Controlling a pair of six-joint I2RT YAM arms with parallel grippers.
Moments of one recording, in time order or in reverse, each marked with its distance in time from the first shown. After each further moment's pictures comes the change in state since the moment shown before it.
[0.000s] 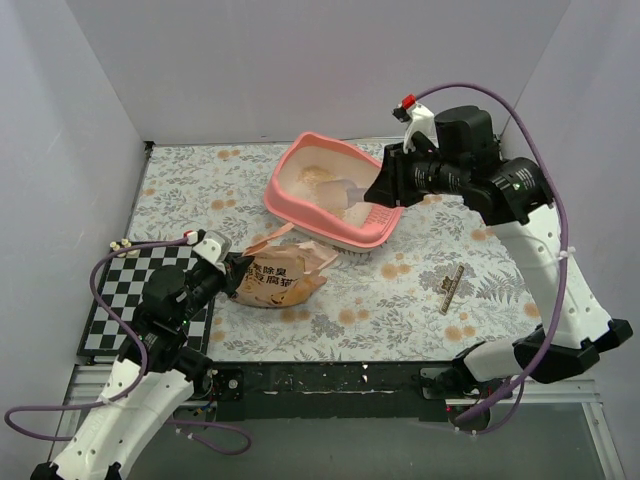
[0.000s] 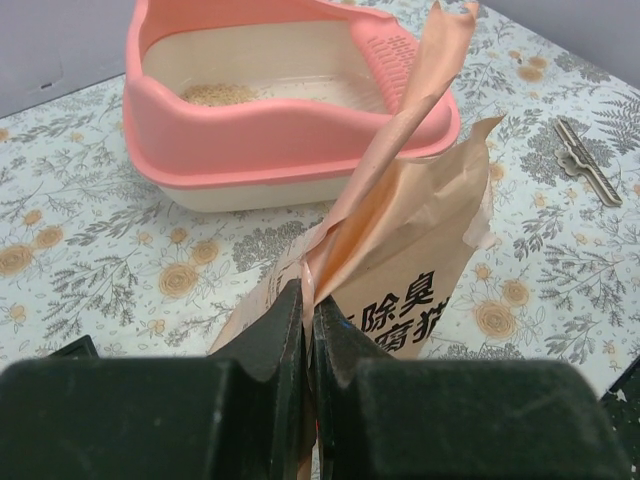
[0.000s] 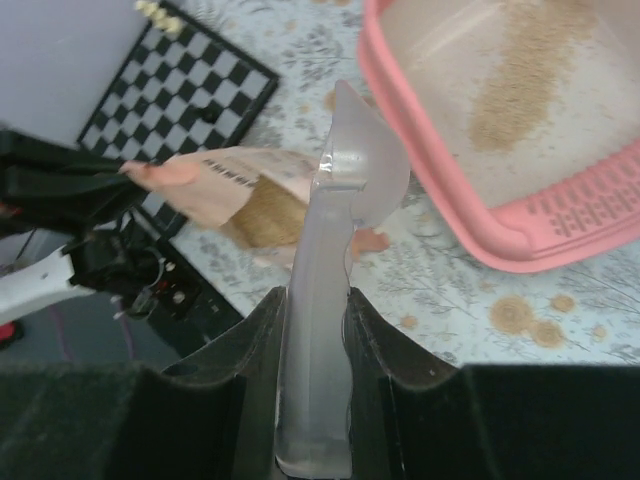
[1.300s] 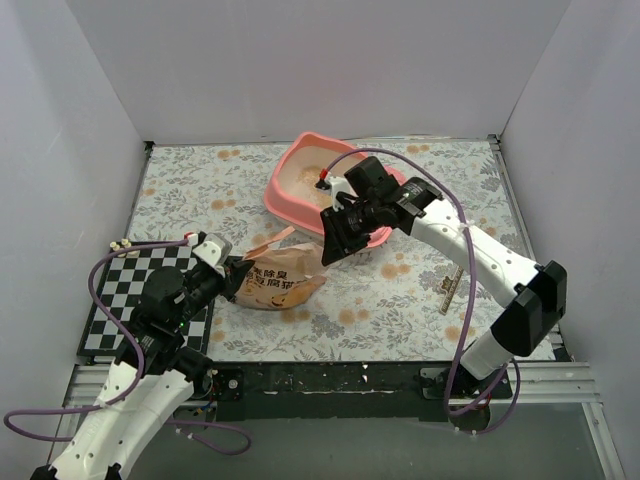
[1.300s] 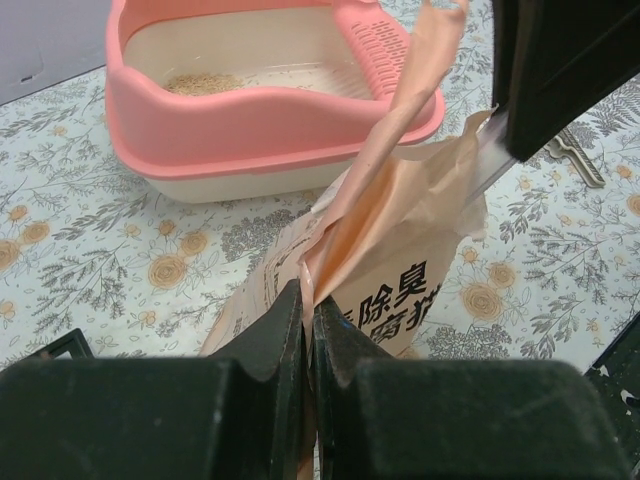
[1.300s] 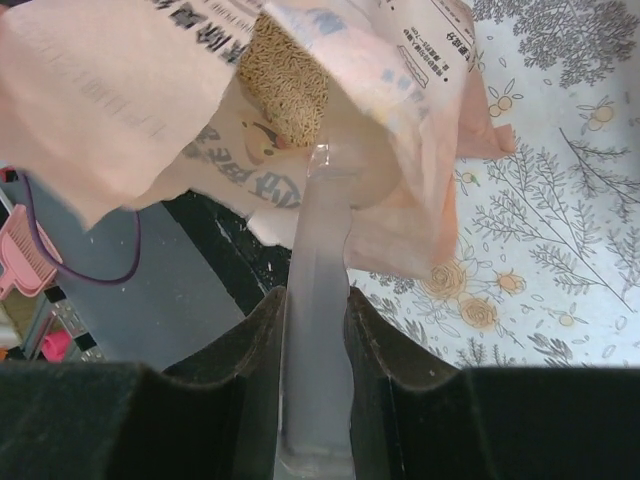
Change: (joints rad) left arm 0.000 -0.001 0.039 -0.079 0.032 0.008; right arm 0.193 0.138 -0.350 0.128 -0.205 -0.014
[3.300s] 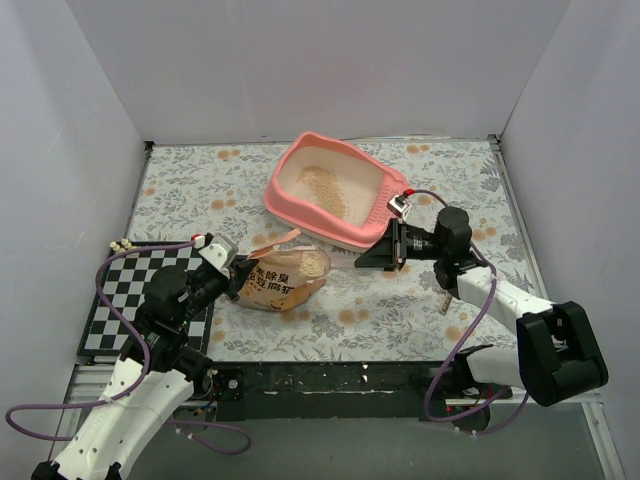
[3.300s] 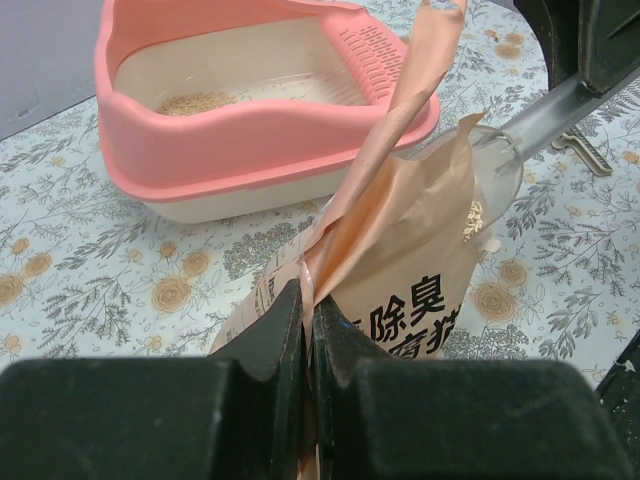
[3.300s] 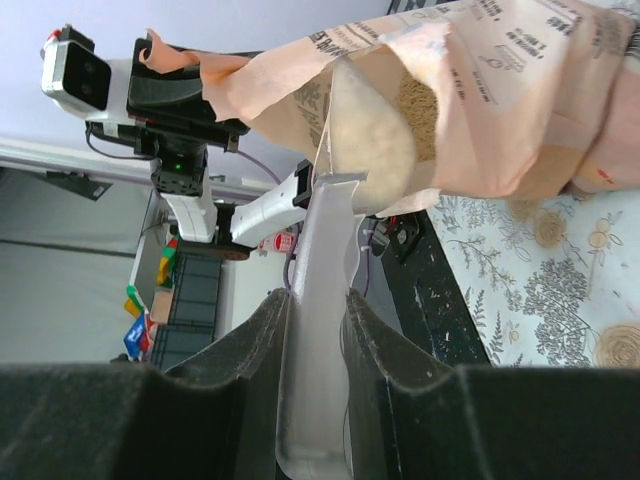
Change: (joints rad) left arm 0.000 0.016 -0.047 0.087 0.049 0.062; right arm -0.399 -0.296 -1.008 1.557 -0.665 0.930
